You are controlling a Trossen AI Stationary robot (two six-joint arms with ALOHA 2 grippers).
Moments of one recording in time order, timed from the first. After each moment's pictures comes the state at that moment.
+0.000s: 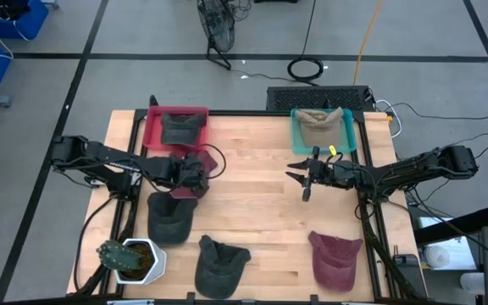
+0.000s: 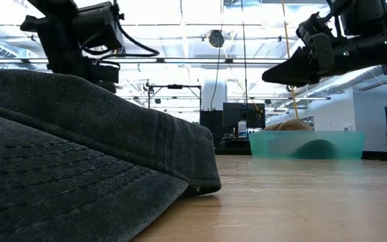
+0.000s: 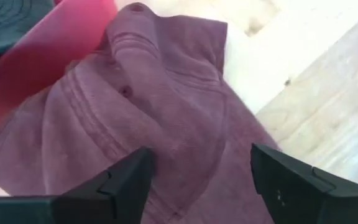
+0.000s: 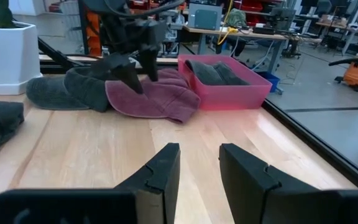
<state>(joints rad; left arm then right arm) -0.02 1.39 0.73 -0.66 -0.41 -0.78 0.00 1.03 0.21 0.68 0.26 -0.04</state>
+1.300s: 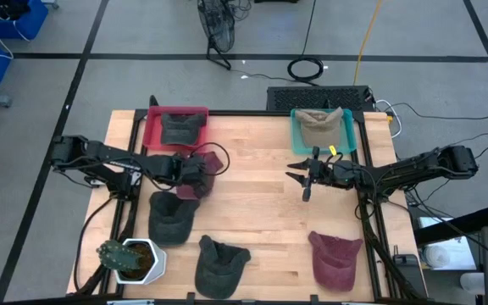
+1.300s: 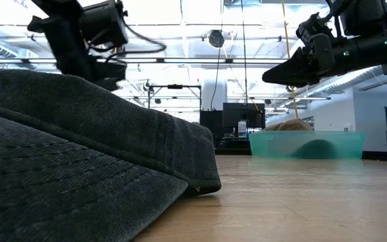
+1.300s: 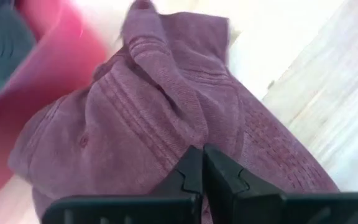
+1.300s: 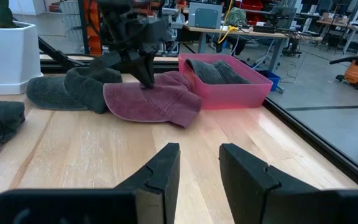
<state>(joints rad) 0.00 1.39 0.75 -0.59 -0.39 -0.60 0.00 1.03 0.21 0.67 0.26 -0.03</state>
